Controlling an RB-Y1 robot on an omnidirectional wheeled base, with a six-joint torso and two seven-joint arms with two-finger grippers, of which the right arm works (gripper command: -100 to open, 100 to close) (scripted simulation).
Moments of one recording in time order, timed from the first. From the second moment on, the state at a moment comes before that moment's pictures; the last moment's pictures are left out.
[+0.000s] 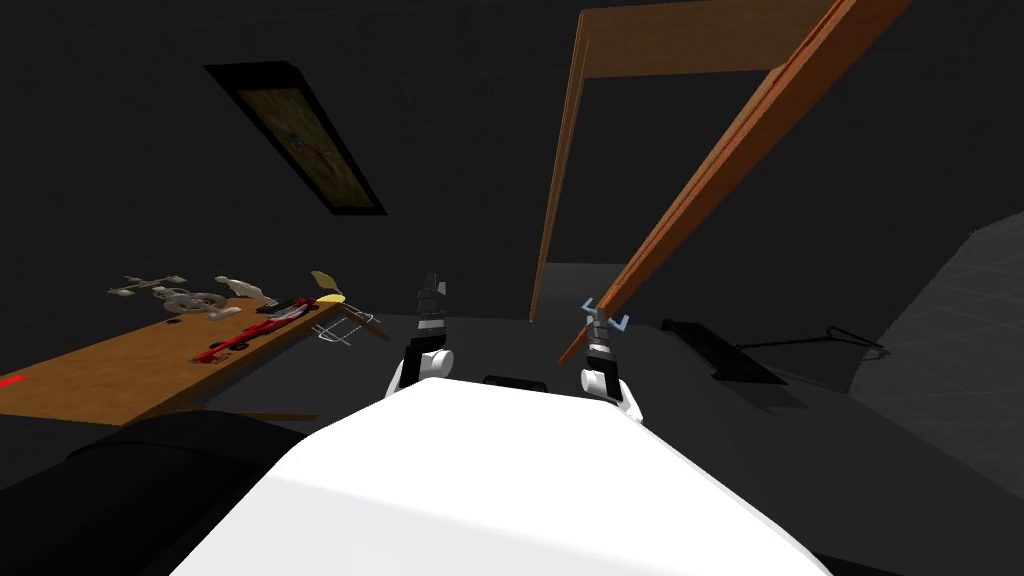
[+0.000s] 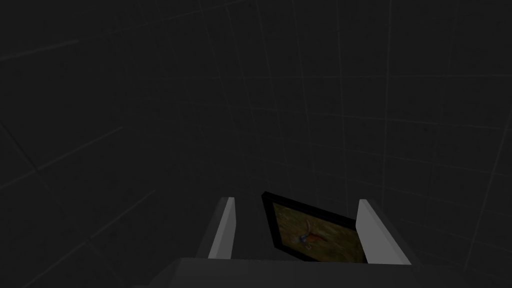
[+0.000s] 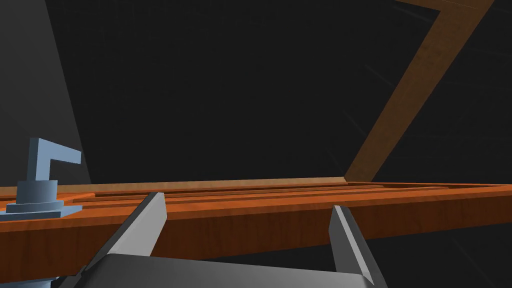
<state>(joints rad) 0.24 -0.12 -0.12 -1.52 -0.06 -0.60 0.01</state>
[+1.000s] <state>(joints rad) 0.14 -0.14 -0.15 -1.26 -0.11 -0.66 0.01</state>
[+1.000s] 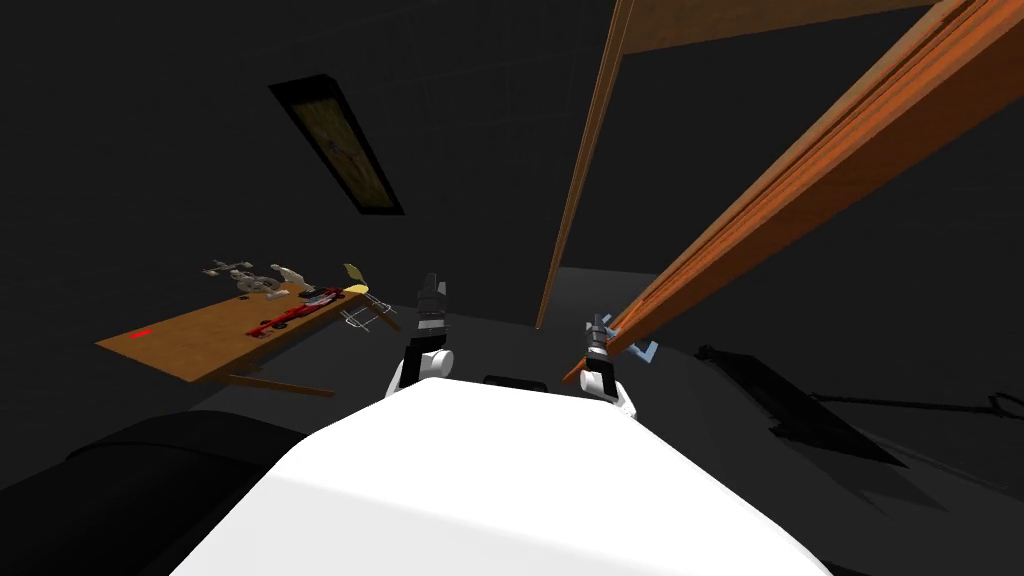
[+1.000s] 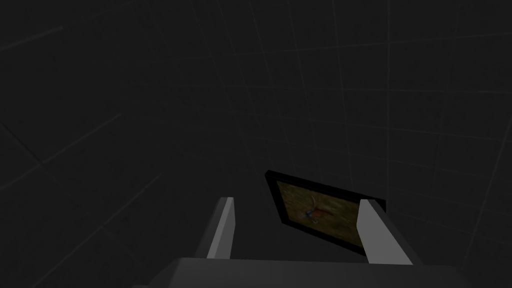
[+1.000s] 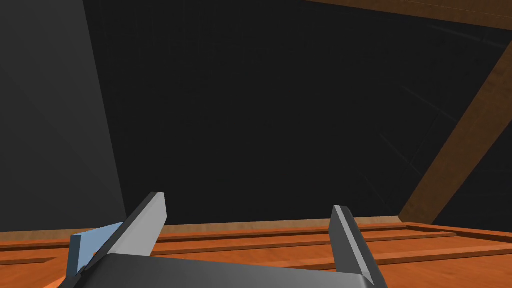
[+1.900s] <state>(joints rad) 0.06 -0.15 -0.18 -1.04 -0.14 -0.71 0.00</state>
